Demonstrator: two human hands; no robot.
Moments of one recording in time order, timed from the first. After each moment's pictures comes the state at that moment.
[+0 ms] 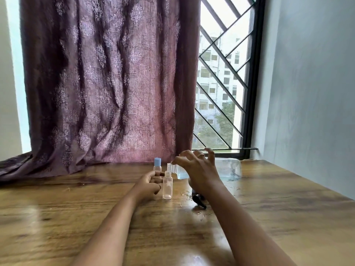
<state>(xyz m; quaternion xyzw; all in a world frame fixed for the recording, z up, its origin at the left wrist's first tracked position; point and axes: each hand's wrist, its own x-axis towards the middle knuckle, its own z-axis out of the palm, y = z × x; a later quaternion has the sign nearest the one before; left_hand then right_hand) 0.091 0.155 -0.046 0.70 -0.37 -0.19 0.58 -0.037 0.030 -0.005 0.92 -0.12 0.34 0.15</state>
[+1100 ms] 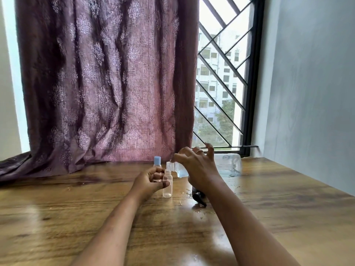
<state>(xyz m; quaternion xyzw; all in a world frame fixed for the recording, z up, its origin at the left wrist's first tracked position) 0.091 0.151 -0.051 0.63 -0.41 -0.12 0.65 -0.037 0.034 0.004 0.93 -0.12 0.33 0.15</state>
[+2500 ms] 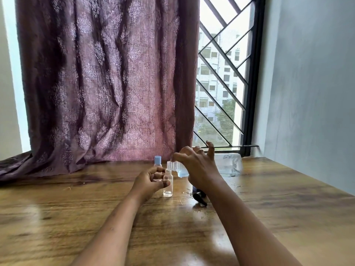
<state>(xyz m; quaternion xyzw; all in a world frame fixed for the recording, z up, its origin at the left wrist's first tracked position) 0.086 0.153 -0.049 0.63 -0.40 -0.12 0.66 -0.036 0.035 0.005 0.92 -0.12 0.32 0.17</state>
